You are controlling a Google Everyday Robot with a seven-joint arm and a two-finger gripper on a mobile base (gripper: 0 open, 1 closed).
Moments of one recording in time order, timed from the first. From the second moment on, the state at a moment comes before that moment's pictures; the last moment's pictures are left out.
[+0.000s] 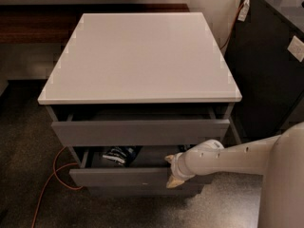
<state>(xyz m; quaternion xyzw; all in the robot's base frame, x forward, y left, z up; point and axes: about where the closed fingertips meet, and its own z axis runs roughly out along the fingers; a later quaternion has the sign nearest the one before) 0.534 -0.097 0.445 -0.70 0.68 0.01 0.23</state>
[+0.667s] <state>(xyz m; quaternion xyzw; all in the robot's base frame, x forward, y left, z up) 0.549 -0.098 0.435 -0.70 0.67 0.00 0.22</state>
